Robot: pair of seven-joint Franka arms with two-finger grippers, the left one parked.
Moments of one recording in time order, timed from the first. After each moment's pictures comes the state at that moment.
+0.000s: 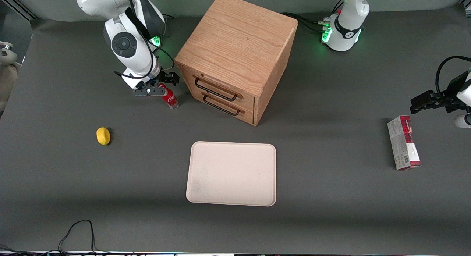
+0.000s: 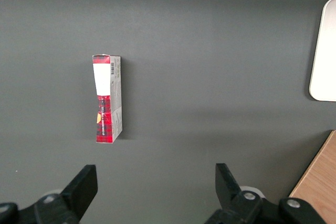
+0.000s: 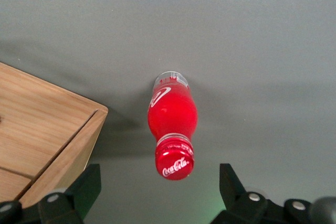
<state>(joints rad) 0.58 -0.16 -0.08 -2.48 0.06 2.13 0.51</state>
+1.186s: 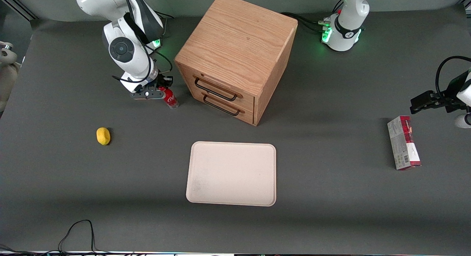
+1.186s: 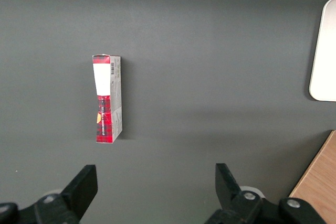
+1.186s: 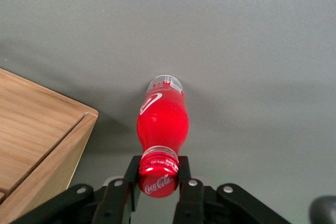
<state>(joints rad) 0.57 -0.14 -0.11 -2.49 0.05 2.14 0.46</state>
